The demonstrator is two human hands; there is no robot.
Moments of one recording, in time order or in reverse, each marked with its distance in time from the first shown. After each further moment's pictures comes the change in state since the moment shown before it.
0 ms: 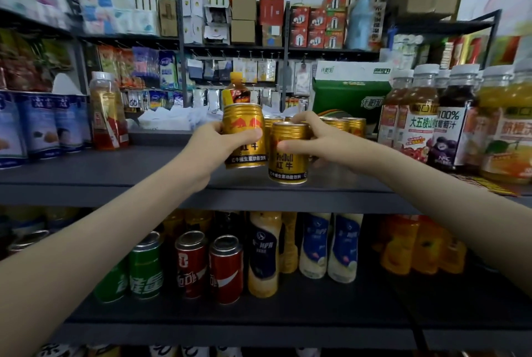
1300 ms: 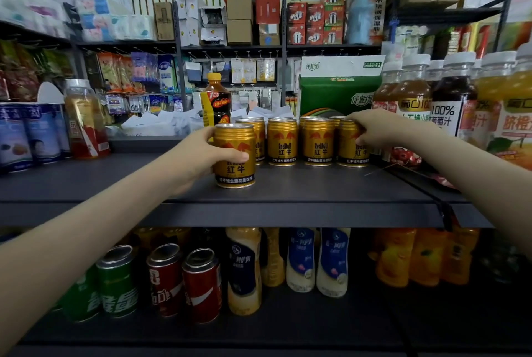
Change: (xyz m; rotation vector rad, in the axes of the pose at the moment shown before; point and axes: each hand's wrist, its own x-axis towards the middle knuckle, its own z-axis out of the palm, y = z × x) left_hand 0.032 -0.006 0.026 0.093 -0.108 -0.144; right_hand 0.040 0.107 -0.111 -0.753 0.175 0.119
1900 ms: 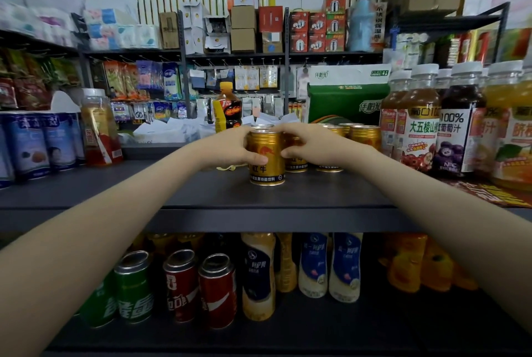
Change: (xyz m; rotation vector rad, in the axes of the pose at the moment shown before) left_hand 0.038 0.013 -0.008 0.483 -0.253 0.142; right_hand -0.008 -0.125 0.013 0.376 0.021 -0.369
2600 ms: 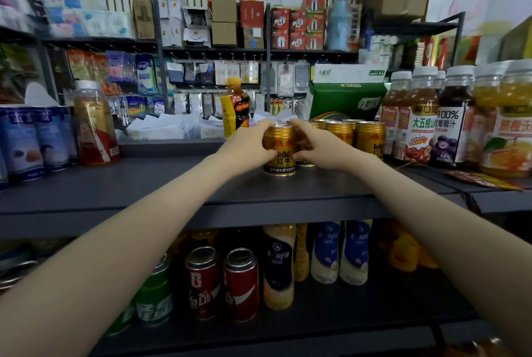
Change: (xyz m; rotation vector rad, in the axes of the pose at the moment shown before) left_hand -0.002 -0.030 -0.005 0.354 0.221 0.214; right_hand 0.002 -0.027 0.031 0.031 0.096 0.247
